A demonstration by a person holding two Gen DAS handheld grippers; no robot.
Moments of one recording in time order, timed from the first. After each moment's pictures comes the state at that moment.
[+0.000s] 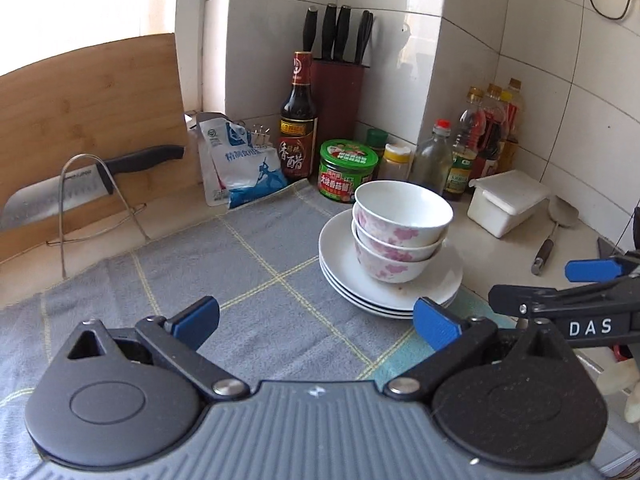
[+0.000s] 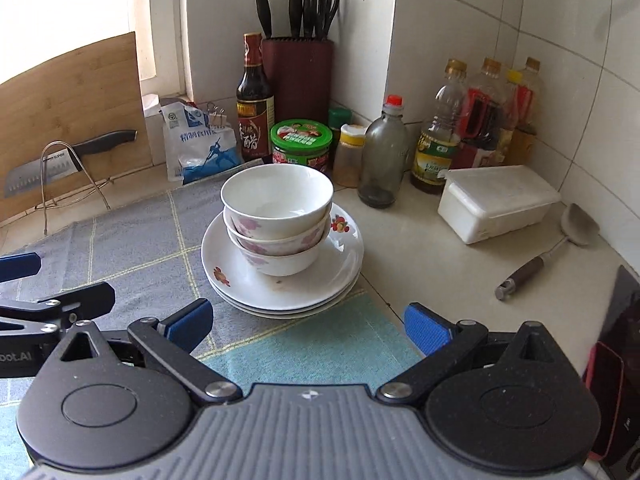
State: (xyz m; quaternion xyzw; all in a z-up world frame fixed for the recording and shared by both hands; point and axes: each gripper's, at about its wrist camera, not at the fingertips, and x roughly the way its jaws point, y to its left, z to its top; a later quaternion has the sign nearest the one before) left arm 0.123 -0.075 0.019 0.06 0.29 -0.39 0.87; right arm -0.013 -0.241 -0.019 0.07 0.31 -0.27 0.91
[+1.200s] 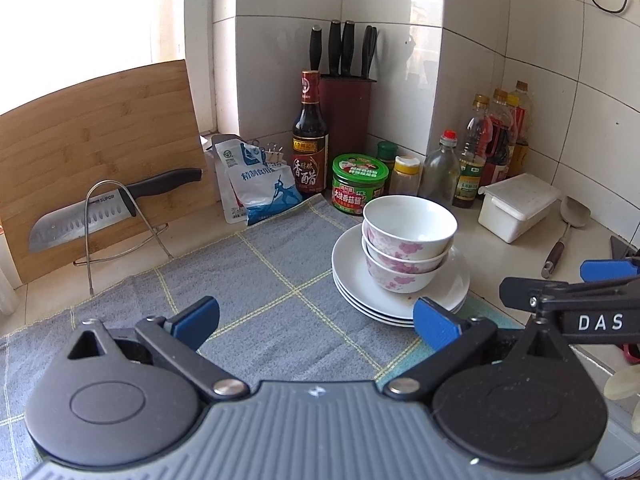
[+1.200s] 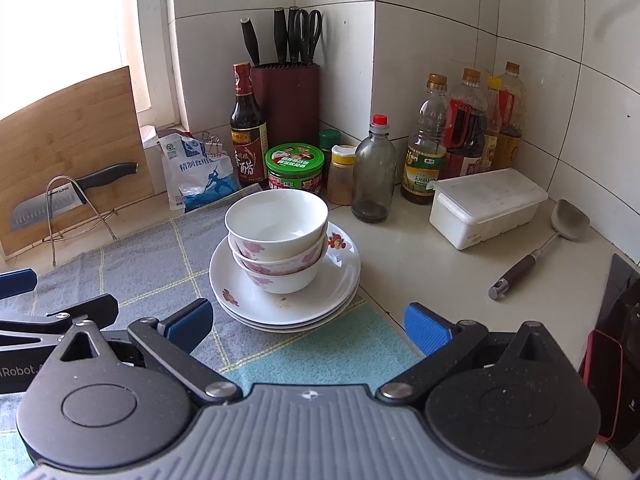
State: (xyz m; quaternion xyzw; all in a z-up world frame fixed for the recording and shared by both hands) left arm 0.110 -0.070 0.036 0.07 0.28 -0.37 0.88; right arm -0.028 -0.231 -0.005 0.09 0.28 -0.28 0.91
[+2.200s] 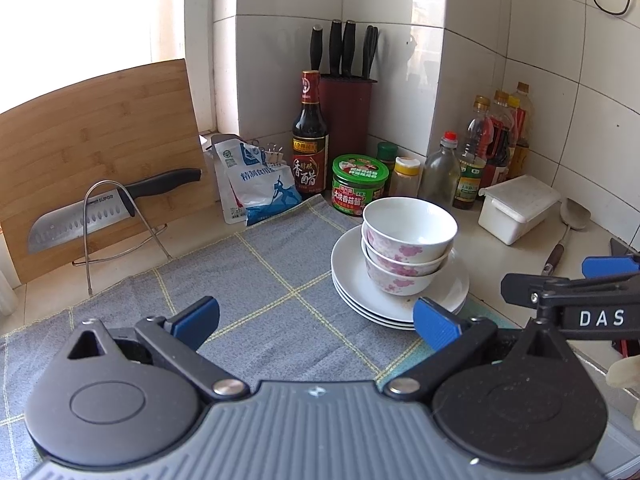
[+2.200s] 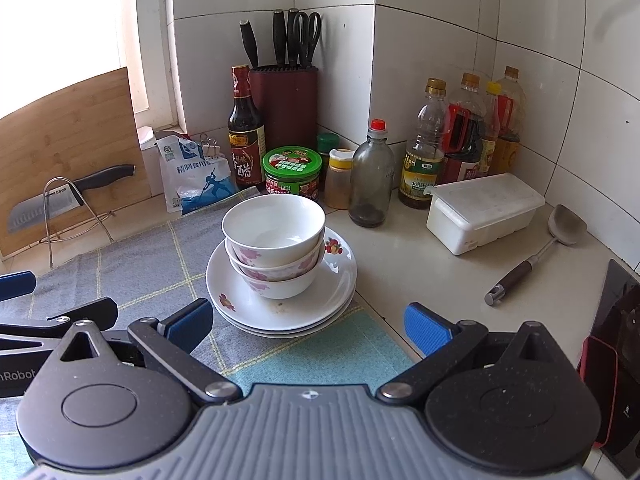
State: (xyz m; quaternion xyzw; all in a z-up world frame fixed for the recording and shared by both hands) left arm 0.111 -0.072 0.038 0.07 0.28 -0.37 0.88; right arm -0.028 -0.234 0.000 0.09 0.28 -0.29 0.91
